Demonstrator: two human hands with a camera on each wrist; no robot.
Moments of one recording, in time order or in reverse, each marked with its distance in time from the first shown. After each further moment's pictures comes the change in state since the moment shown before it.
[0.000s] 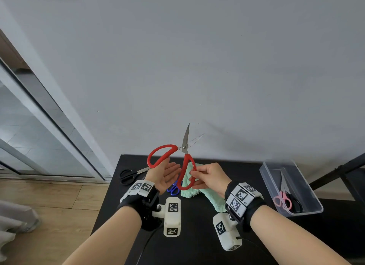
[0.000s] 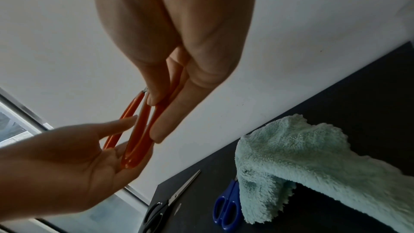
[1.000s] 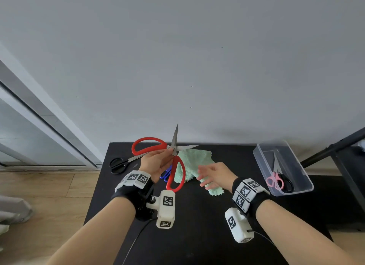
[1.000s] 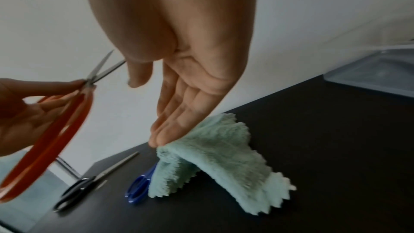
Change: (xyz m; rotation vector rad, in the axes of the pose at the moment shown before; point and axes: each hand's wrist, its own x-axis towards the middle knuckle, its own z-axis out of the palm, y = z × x) left_hand 0.027 -0.013 -0.002 0.084 -0.090 0.149; right_hand -0.001 0.045 -0.033 -0.023 0.030 0.252
